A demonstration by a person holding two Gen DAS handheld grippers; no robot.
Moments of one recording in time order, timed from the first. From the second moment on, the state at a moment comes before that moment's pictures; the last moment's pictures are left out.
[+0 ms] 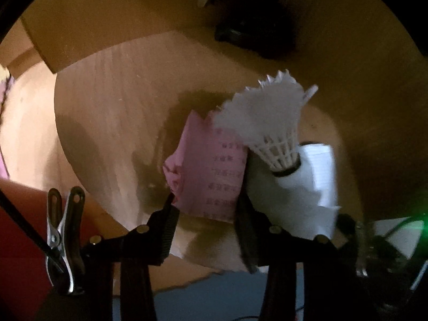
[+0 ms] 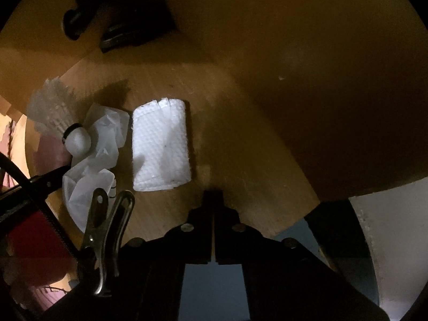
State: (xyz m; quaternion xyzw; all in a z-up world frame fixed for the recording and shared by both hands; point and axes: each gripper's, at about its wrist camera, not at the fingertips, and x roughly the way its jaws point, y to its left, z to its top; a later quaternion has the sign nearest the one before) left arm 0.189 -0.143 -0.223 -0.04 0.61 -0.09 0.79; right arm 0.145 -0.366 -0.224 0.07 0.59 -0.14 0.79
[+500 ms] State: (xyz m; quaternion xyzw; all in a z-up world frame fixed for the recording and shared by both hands) left arm 0.167 -0.130 -0.196 -0.04 0.58 -0.09 0.81; right arm 0.142 -0.389 -0.203 0.16 0.54 -0.12 0.82
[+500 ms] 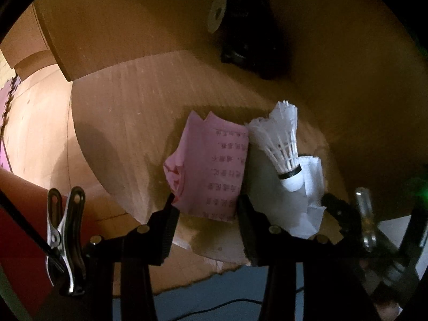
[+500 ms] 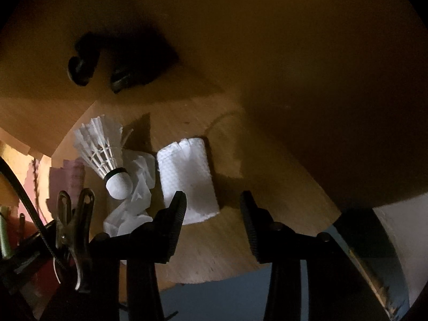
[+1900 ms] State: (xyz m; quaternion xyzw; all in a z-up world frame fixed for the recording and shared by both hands) left arm 0.059 -0.107 -0.070 -0.02 0.53 -0.11 0.84; right arm 0.068 -0.374 -0.113 0.13 0.54 -0.12 0.82
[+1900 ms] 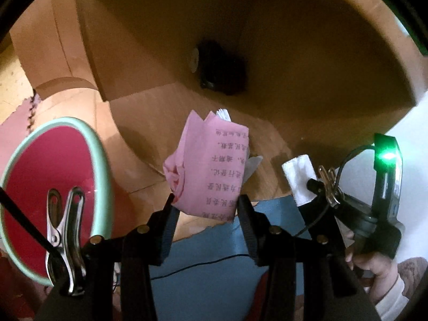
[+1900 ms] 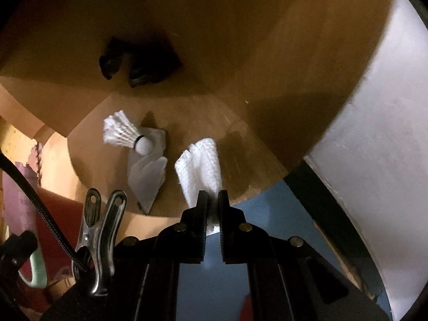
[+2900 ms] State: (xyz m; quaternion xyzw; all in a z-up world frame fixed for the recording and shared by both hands) left arm 0.003 0.062 0.009 -0.05 0.50 0.02 0.87; right arm 0.035 -0.176 -0.005 0.08 0.47 0.10 0.87
